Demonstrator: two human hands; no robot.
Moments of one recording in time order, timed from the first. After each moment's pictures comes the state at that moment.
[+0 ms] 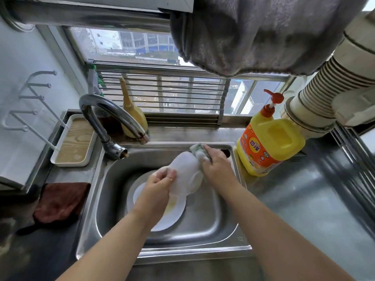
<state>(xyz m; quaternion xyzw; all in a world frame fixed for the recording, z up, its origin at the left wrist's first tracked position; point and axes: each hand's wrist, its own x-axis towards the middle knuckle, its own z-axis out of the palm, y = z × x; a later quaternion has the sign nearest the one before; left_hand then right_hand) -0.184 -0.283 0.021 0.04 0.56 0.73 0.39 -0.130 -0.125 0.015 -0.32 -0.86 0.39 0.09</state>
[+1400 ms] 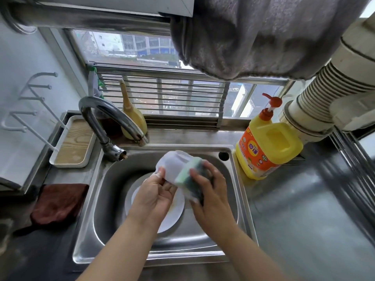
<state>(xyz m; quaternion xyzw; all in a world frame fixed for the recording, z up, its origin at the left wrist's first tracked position) -0.185 -0.273 0.042 -0.23 0.34 0.82 0.40 -0.077 -0.176 0.002 -0.14 -0.90 0.30 0.27</state>
